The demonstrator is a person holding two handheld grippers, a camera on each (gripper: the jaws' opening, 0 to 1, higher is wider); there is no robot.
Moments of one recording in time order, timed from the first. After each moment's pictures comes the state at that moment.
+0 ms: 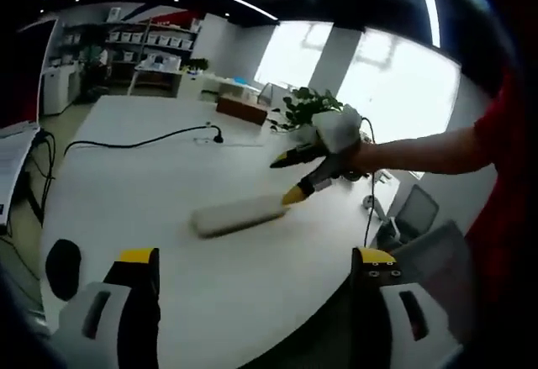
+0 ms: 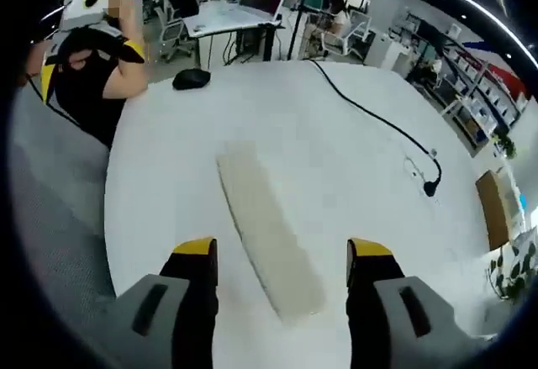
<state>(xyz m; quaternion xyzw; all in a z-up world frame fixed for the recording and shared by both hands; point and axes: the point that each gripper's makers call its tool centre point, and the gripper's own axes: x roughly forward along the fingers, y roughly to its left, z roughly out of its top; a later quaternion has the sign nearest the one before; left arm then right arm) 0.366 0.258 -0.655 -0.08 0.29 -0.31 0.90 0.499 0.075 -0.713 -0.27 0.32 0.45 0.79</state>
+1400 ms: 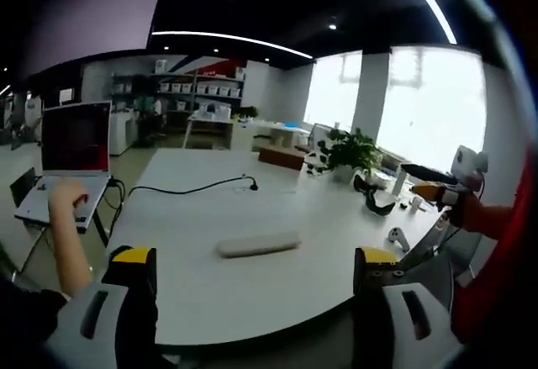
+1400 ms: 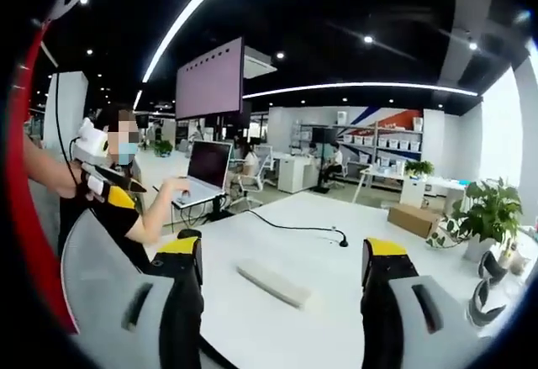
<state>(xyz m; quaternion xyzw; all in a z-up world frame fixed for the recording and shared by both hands) 0.268 0.249 -0.553 -0.04 0.19 -0.15 0.97 0.312 -0.040 -0.505 -0.06 0.04 0.33 0.94</state>
